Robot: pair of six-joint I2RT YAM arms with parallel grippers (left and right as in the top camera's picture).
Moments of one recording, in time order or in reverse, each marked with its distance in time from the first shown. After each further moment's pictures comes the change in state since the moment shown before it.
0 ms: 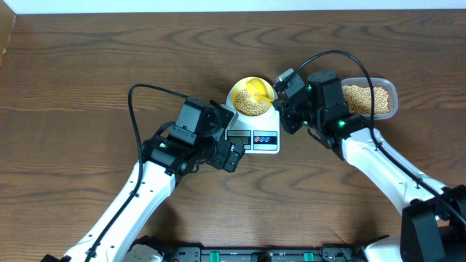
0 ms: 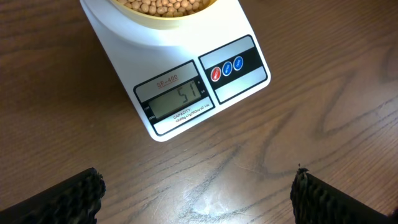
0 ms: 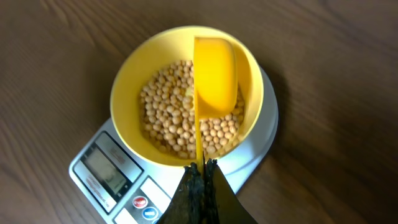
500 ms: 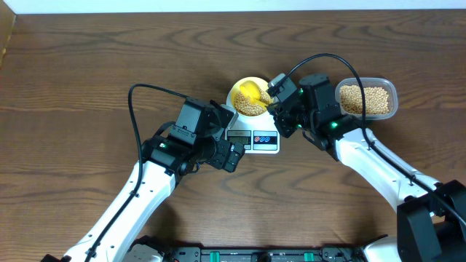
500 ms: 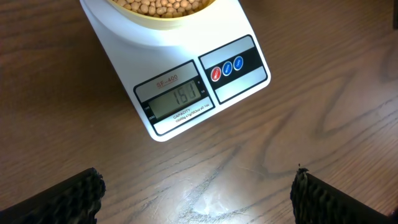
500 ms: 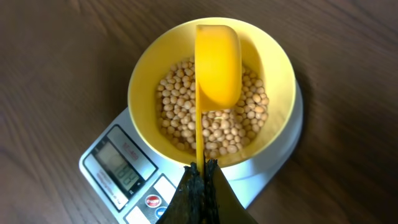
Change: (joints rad) left arm 0.000 0.000 0.000 0.000 0.000 0.000; right arm 0.041 0.018 0.000 0.001 -0.006 -0.015
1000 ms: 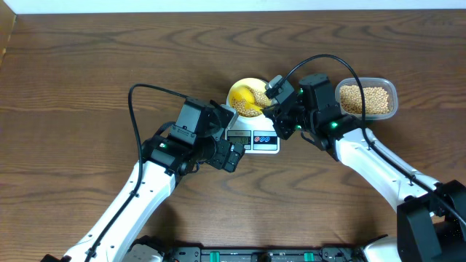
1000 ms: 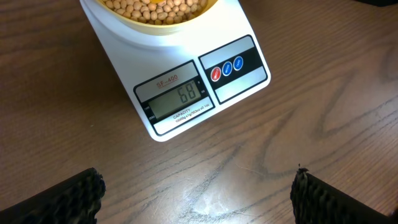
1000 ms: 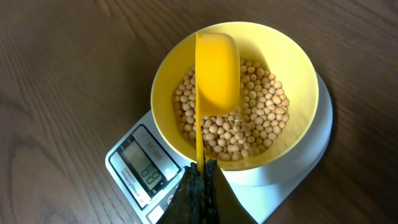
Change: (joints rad) left arm 0.000 0.000 0.000 0.000 0.000 0.000; right arm 0.000 0.000 0.000 0.001 -0.082 0.000
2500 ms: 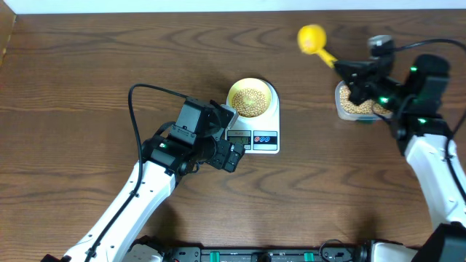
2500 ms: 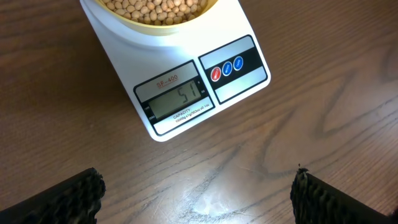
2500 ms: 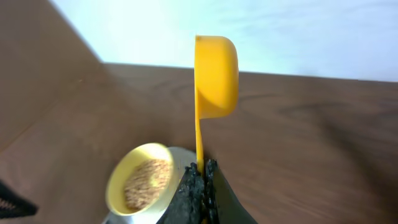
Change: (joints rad) left arm 0.000 0.000 0.000 0.000 0.000 0.000; right arm -0.562 -0.175 0.000 0.191 -0.396 0.224
